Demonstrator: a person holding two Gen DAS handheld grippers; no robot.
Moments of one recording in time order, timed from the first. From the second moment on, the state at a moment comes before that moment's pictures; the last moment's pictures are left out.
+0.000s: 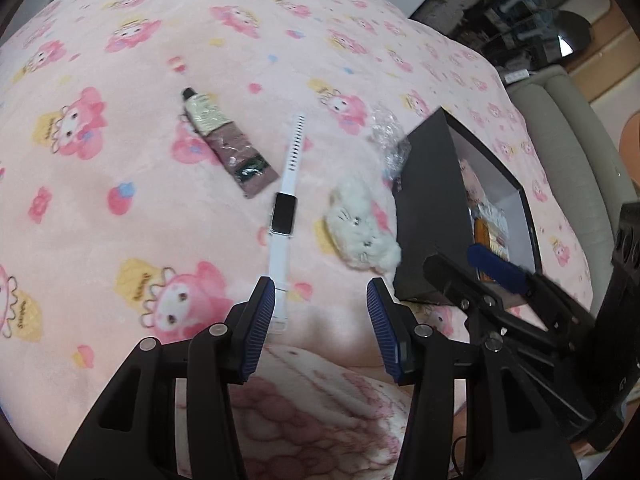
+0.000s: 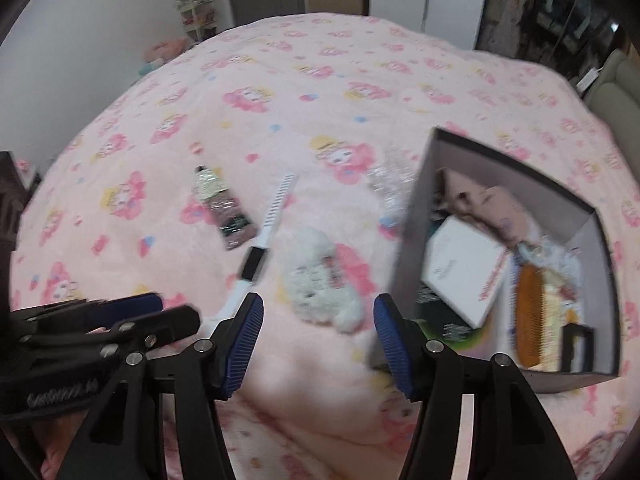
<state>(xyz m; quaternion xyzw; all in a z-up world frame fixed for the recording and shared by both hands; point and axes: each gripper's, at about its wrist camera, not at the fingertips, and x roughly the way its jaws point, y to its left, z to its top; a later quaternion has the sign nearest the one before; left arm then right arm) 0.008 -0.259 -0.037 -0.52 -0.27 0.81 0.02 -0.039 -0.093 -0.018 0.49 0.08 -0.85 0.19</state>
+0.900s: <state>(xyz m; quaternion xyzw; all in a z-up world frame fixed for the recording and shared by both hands) -0.105 -0.391 -0.140 -0.53 -0.38 0.76 0.00 -0.142 -0.194 -0.137 0.61 0.04 -0.75 0.27</state>
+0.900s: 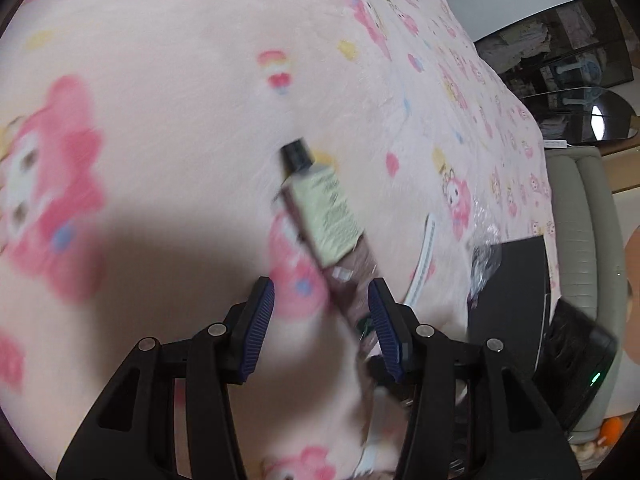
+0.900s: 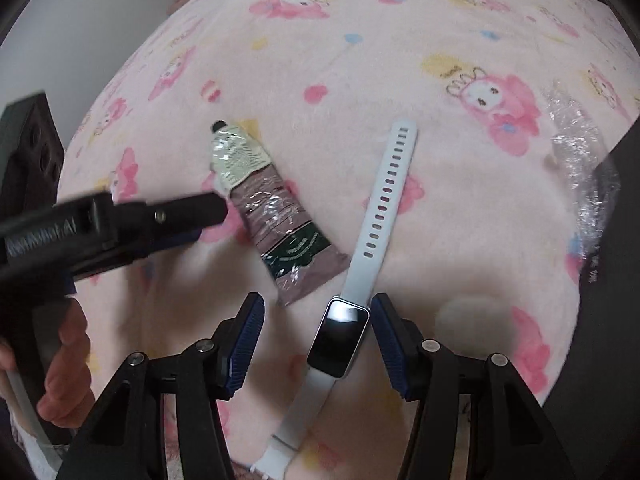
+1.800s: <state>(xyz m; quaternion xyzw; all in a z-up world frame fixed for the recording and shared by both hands) -0.041 -0.398 -0.123 -0.51 -0.33 0.78 -0.13 -0.130 -0.174 -0.127 0.60 -0.01 -0.75 0.27</state>
